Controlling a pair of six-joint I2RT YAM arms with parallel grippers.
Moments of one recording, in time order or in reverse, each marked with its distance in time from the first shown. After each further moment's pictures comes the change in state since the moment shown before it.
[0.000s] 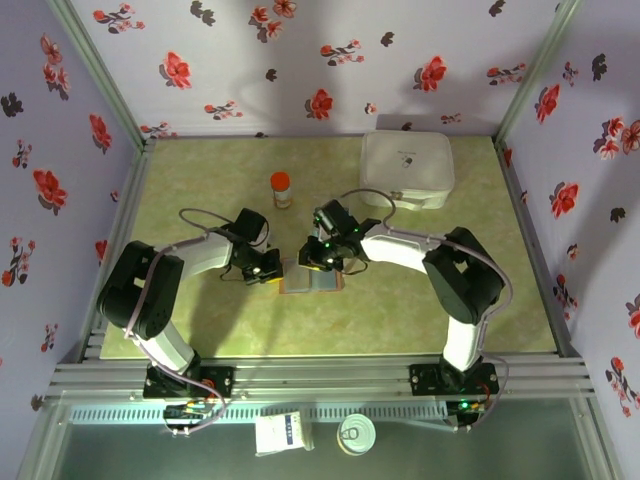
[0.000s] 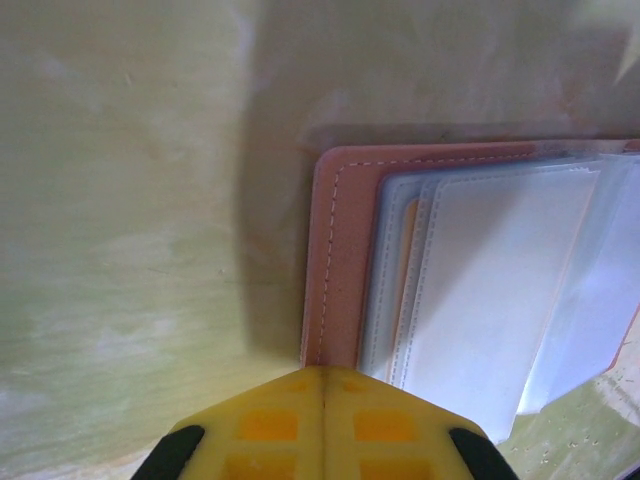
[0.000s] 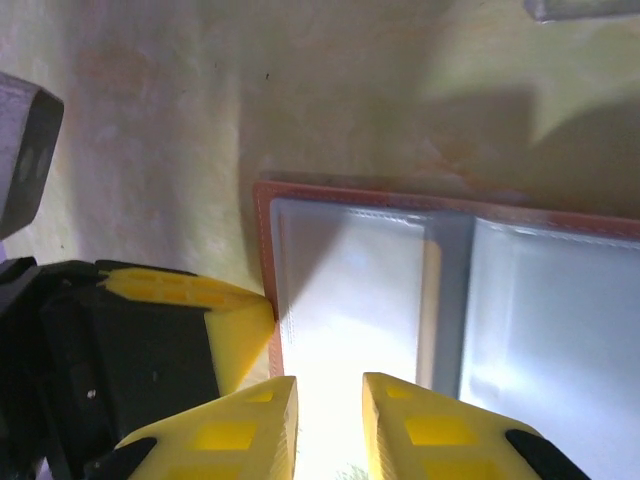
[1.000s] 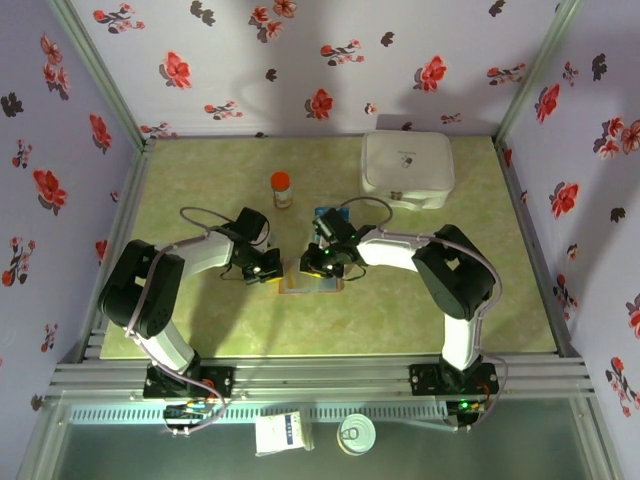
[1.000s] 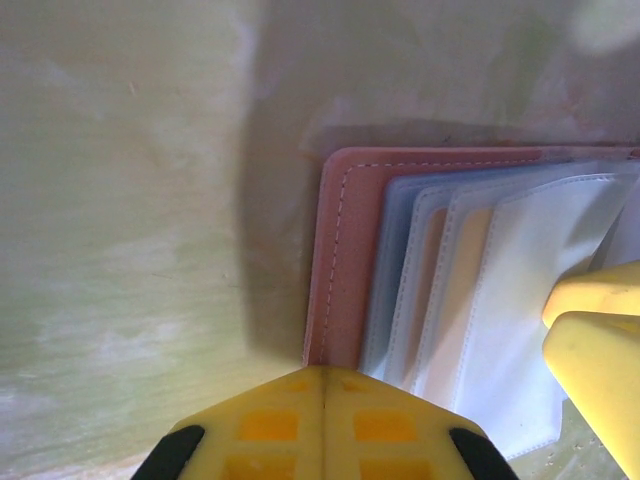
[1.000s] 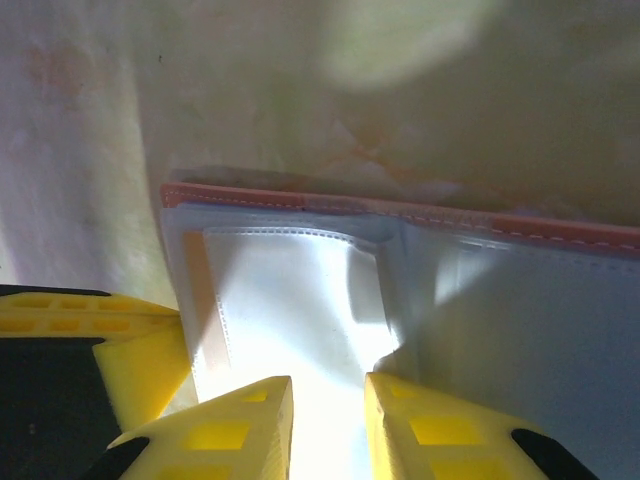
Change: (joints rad) left arm 0.000 0.008 0.015 -0.020 -0.011 0.008; right arm 0.000 0.042 -0.046 0.041 0.032 0.023
